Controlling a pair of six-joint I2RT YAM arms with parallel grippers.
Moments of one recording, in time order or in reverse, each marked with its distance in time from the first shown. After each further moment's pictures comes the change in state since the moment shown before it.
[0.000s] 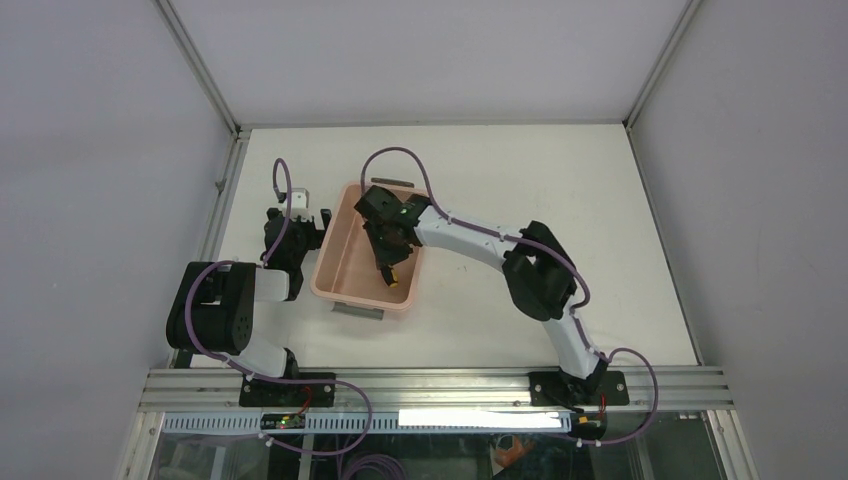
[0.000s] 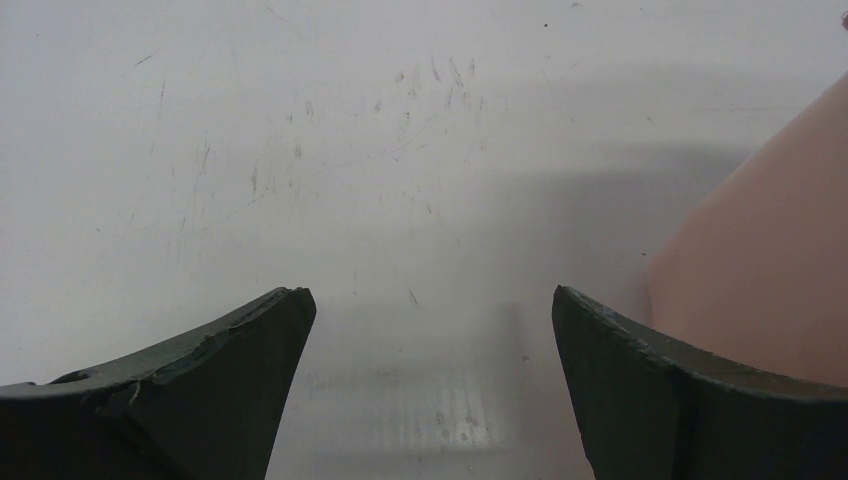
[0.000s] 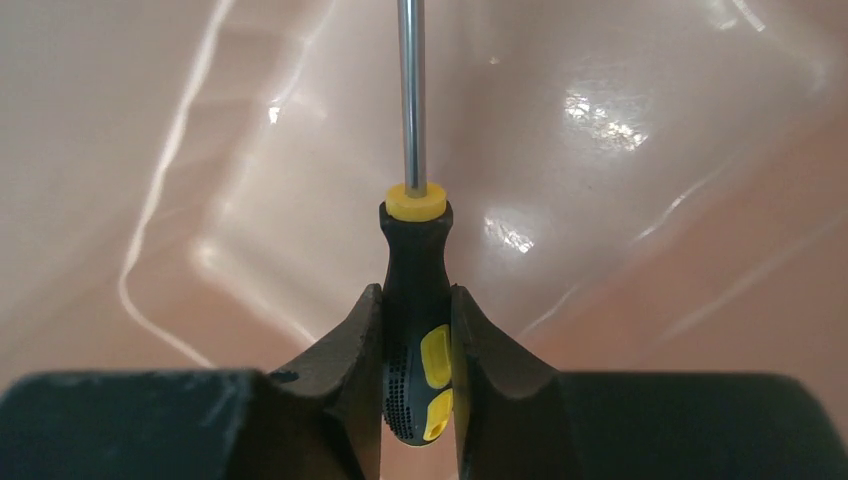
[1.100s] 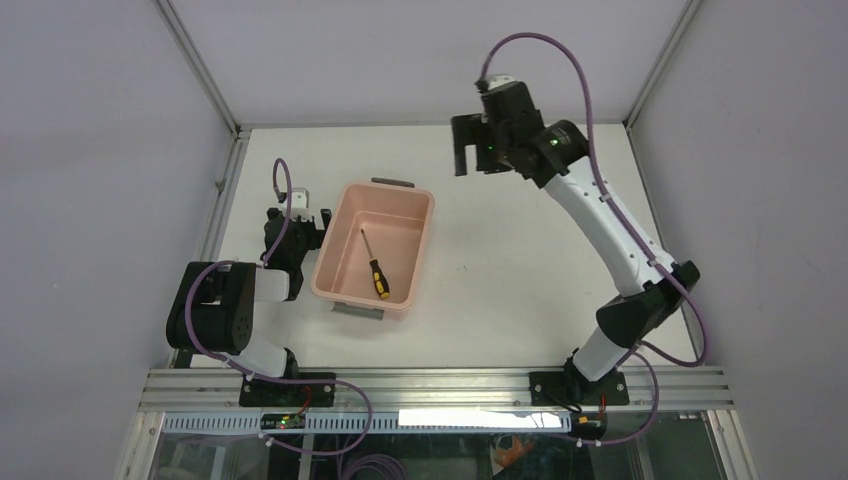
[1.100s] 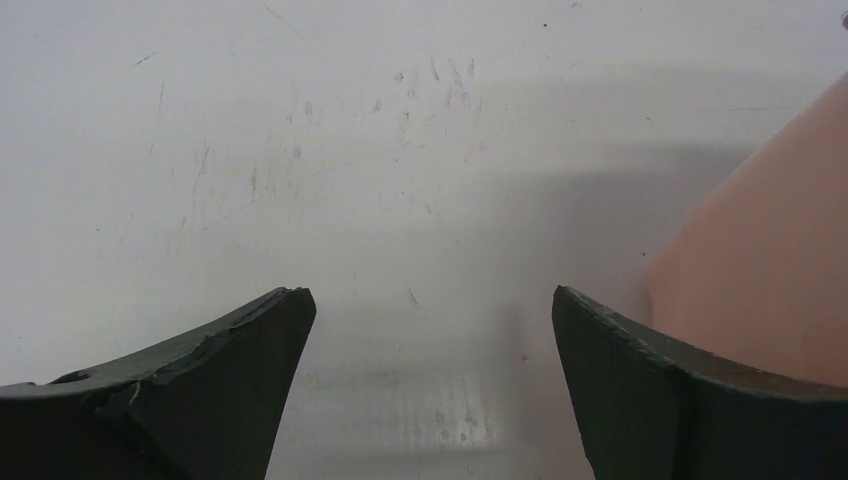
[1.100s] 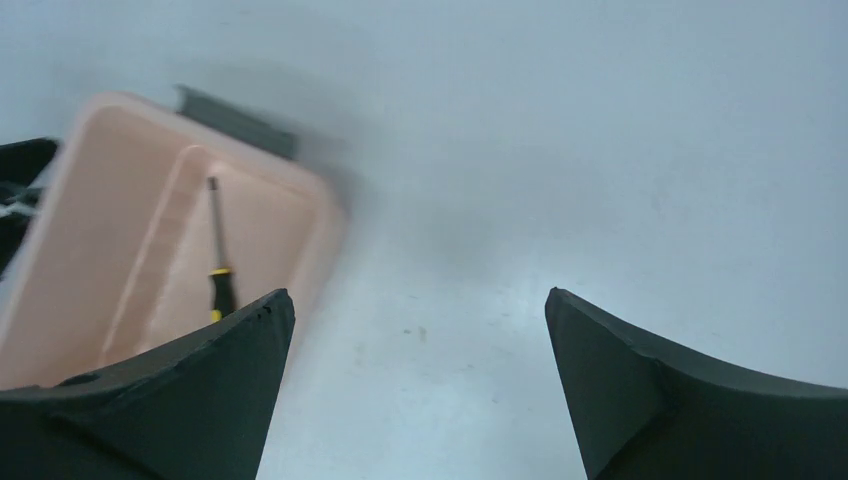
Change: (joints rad) left arm 0.000 0.000 0.000 0.000 0.000 0.000; right arm -0.323 -0.433 0.162 -0.216 0.177 -0.238
